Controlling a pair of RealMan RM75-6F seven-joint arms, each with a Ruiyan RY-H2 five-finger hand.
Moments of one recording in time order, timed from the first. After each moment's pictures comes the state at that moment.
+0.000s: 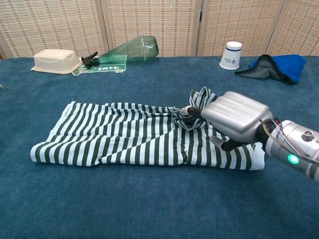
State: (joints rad) left arm -0.38 -1.22 0.00 -1.34 1.48 1.15 -0.23; right arm 0.70 -1.67 -0.01 -1.49 -1.23 1.13 -0.82
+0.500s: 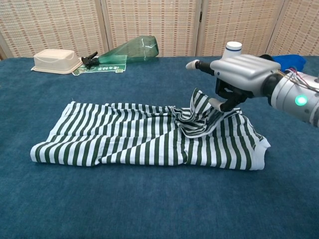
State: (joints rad) left arm -0.38 -1.20 0.00 -1.35 1.47 1.13 -0.24; right arm 0.73 -1.54 0.18 -1.60 -1.09 1.04 -0.62
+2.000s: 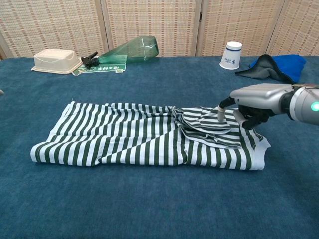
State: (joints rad) left arm -0.38 -1.20 0.00 -1.38 1.47 1.11 -0.19; right arm 0.84 -1.43 0.03 -1.55 -0.87 0.83 -0.52
